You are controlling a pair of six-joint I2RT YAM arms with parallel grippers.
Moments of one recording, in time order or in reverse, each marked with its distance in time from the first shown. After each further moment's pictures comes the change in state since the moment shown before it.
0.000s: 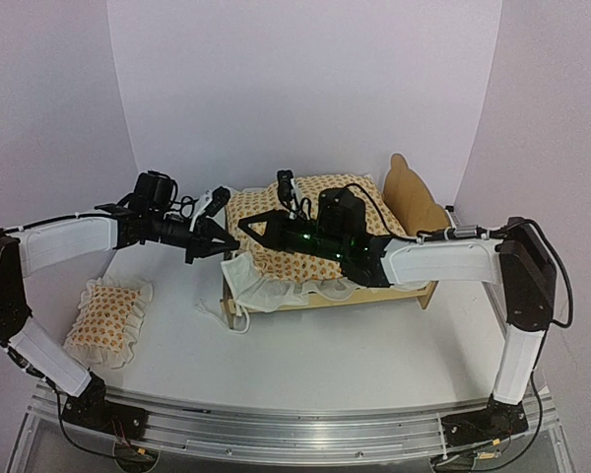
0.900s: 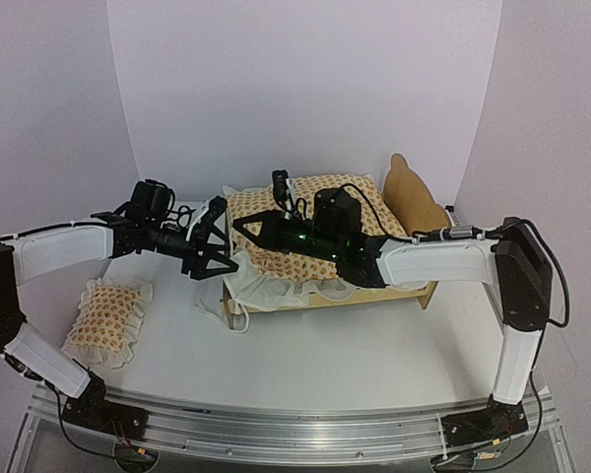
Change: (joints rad) left arm -0.011 -0.055 -0.087 -0.012 0.031 -0.025; right arm 0.012 0.021 0.036 0.003 -0.005 0.007
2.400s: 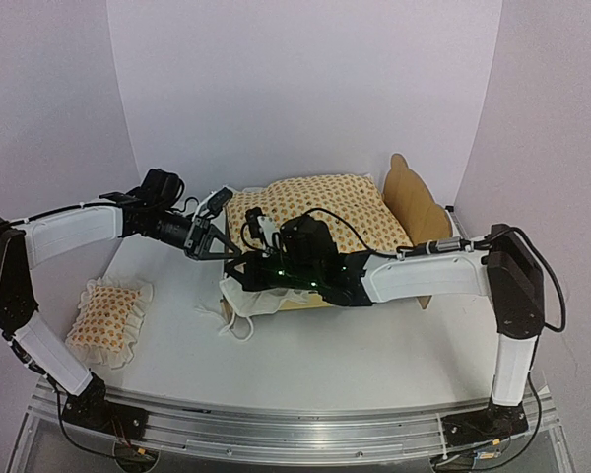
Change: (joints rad) left arm 0.002 0.110 0.195 -0.245 0.198 -0.609; right arm 0.113 0.039 0.014 -0.265 0.163 -0.174
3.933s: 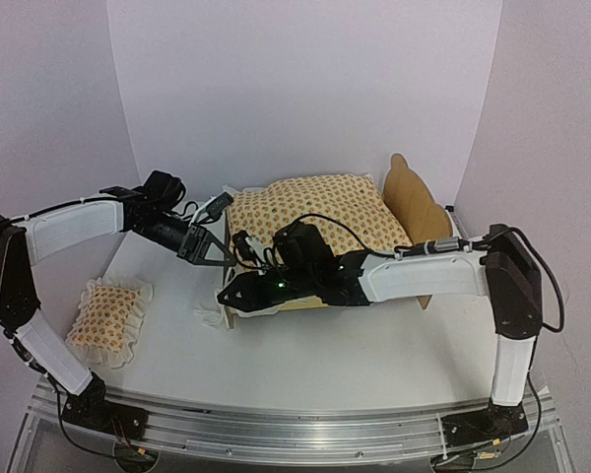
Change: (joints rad) left arm 0.009 0.018 0.051 -0.205 0.020 0.290; right arm 0.006 0.012 0.023 -0.179 -0.220 -0.019
